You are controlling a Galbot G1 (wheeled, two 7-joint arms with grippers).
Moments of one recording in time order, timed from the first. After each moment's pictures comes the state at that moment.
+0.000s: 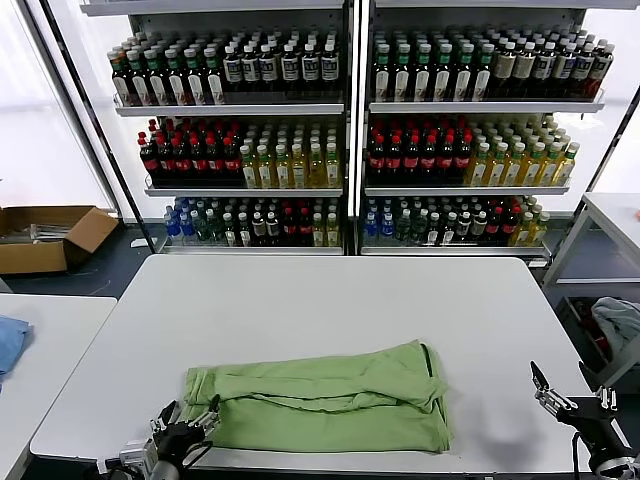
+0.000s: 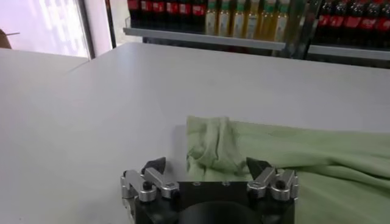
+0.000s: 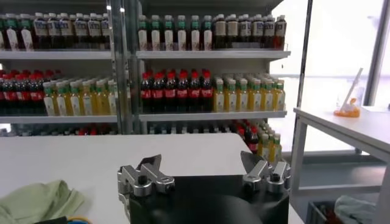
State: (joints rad) left arm 1.64 -1.28 -0.53 -2.09 -0.44 0.44 -0.25; right arm -1.74 1.20 1.02 2.05 0.54 -0.11 -0.17
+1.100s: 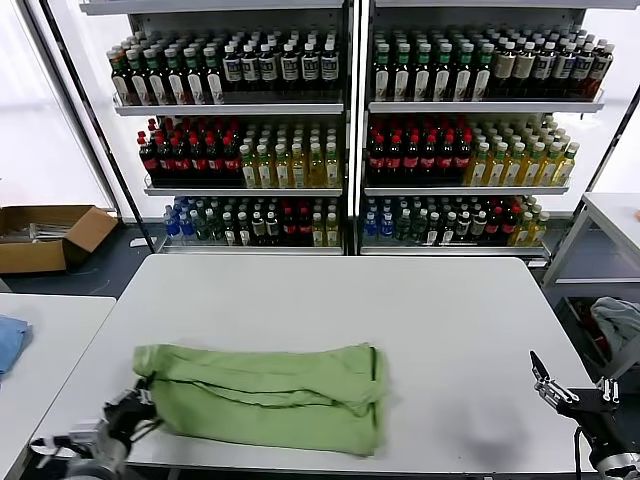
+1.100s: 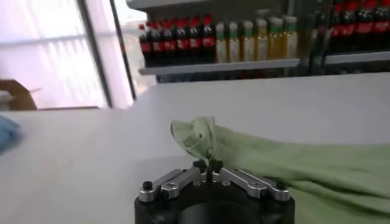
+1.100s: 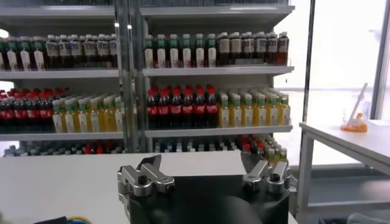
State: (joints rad) left arm 1.58 -1.10 -0.78 -1.97 -0.42 0.35 -0.09; right arm -1.74 1.20 1.02 2.10 0.57 -0.09 -0.17
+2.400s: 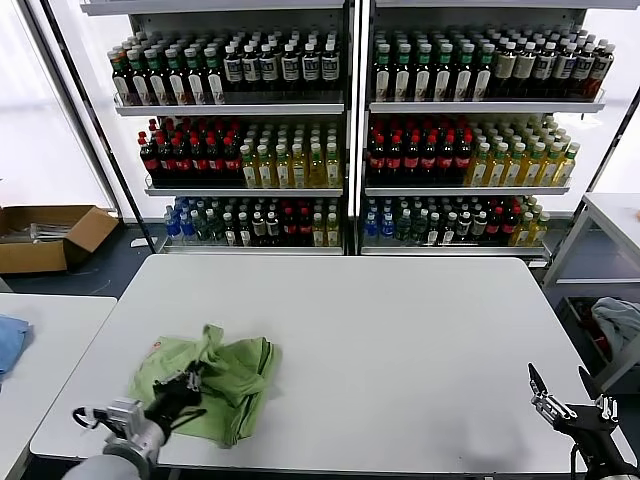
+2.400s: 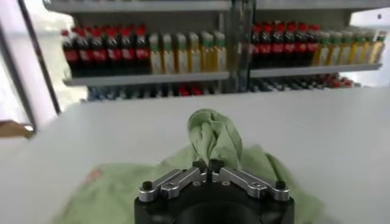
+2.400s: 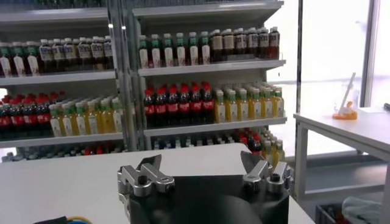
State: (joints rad) left arm 1.52 -1.11 -0.55 -2.09 -0.44 0.45 -0.01; right arm -1.82 1.29 1.01 2.16 0.56 -0.08 -0.14
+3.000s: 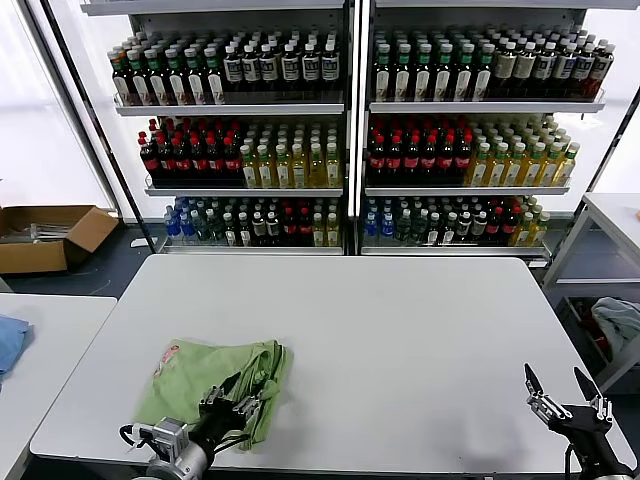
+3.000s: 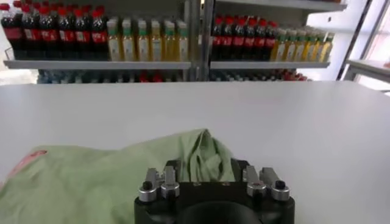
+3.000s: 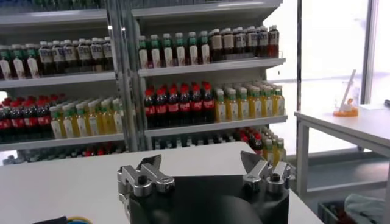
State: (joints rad) left arm 1.56 -1.16 -0.44 -2.20 -0.42 0.49 -0.02; right arm -1.81 1.30 0.99 2.16 0.55 -0.08 -0.14
